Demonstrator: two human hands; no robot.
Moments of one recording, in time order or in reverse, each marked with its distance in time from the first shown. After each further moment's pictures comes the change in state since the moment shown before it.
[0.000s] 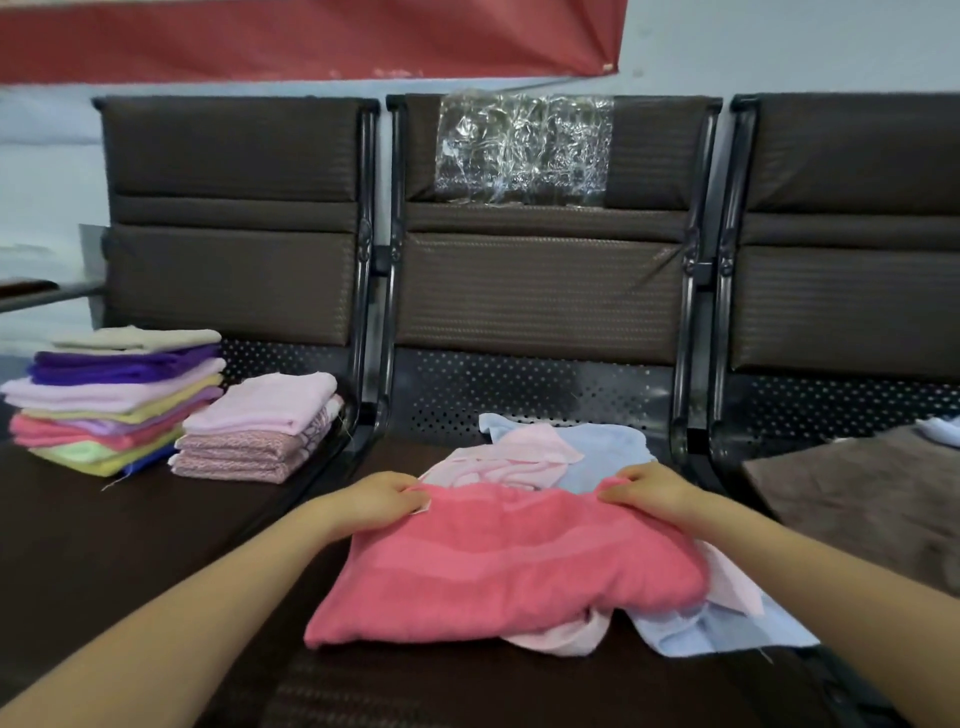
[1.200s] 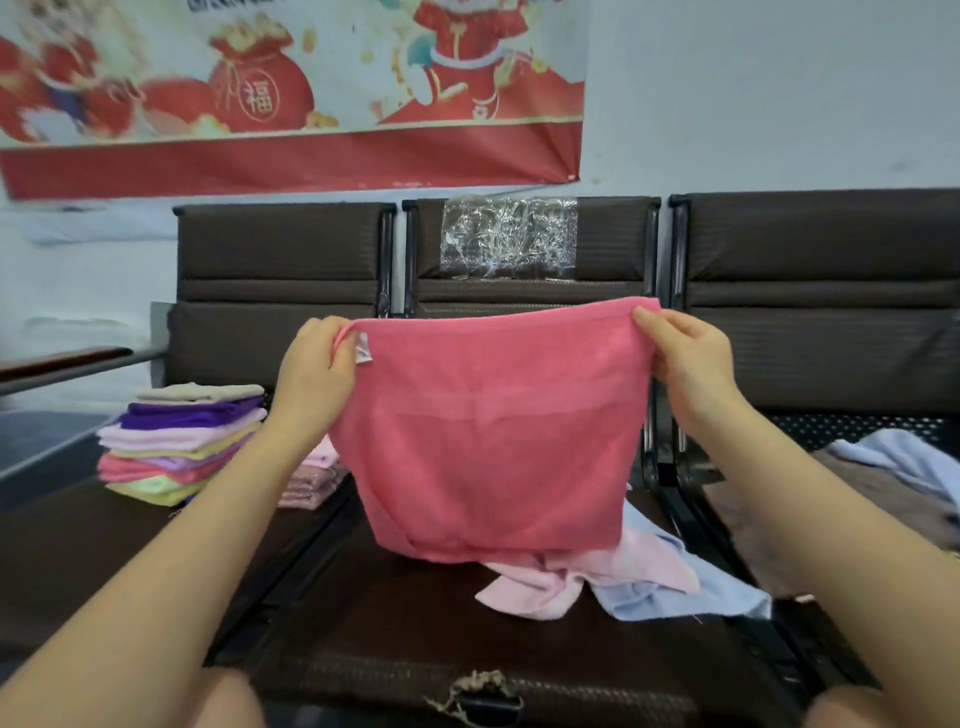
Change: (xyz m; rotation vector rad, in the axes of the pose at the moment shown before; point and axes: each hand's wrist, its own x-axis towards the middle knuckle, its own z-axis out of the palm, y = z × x) left_hand -0.137 0.097 -0.121 0.060 1.128 0.455; right_hand -0.148 -0.139 -0.105 0.836 0.490 -0.617
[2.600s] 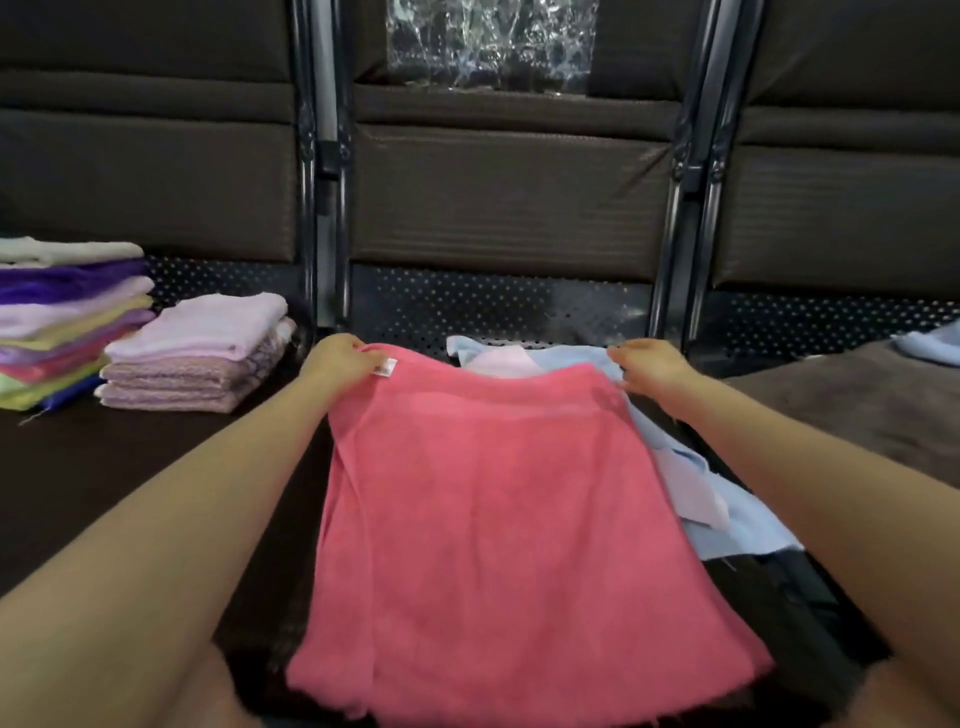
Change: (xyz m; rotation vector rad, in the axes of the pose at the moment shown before) left_hand -0.047 -0.124 0.208 0.075 -0.702 -0.643; right_hand 0.047 0.232 -0.035 -0.714 -0.081 0.640
